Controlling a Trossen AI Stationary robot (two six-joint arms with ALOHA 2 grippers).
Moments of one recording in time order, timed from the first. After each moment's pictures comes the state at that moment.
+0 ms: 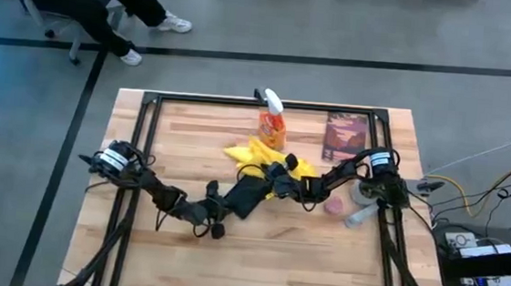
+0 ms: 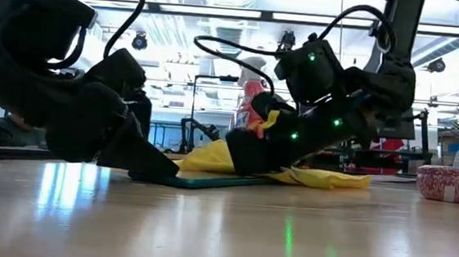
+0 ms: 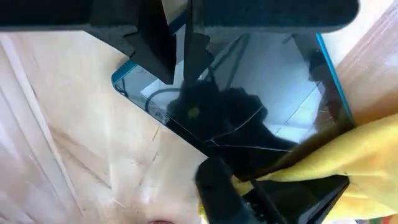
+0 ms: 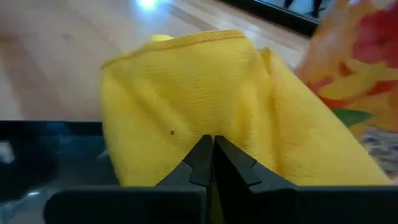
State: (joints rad) left arm -0.44 1.95 0.45 0.95 -0.58 -0.38; right arm 0.06 2.10 0.83 0.81 0.63 0.27
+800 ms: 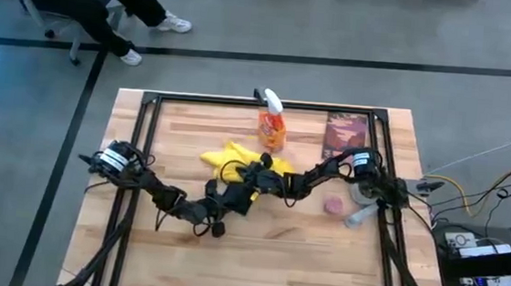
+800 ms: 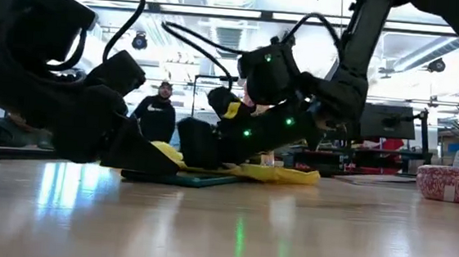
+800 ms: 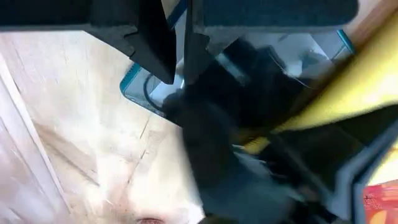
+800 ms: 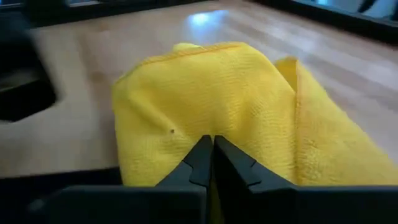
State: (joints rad) left arm -0.44 1.95 0.44 0.96 -0.61 -0.39; right arm -0.02 2.26 1.06 0.82 0.46 0.21
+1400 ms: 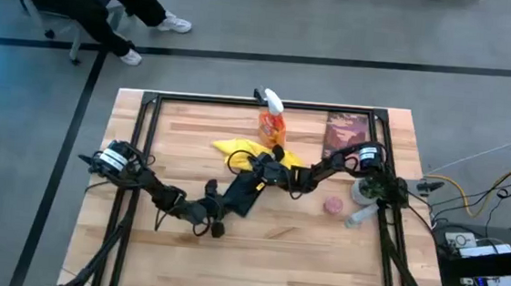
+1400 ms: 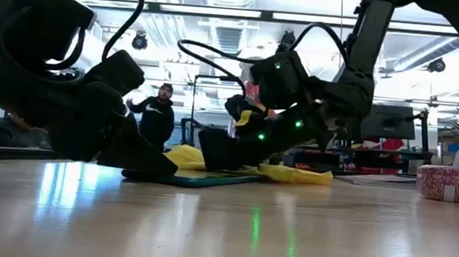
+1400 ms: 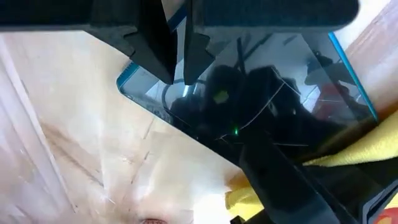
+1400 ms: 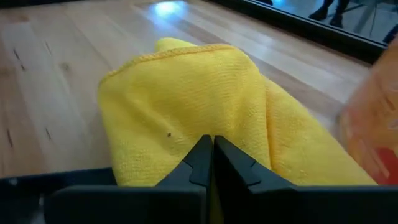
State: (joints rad) left arm -0.44 1.95 0.44 0.96 -0.59 -0.41; right arm -0.06 2.19 0.96 0.80 0.54 0.20
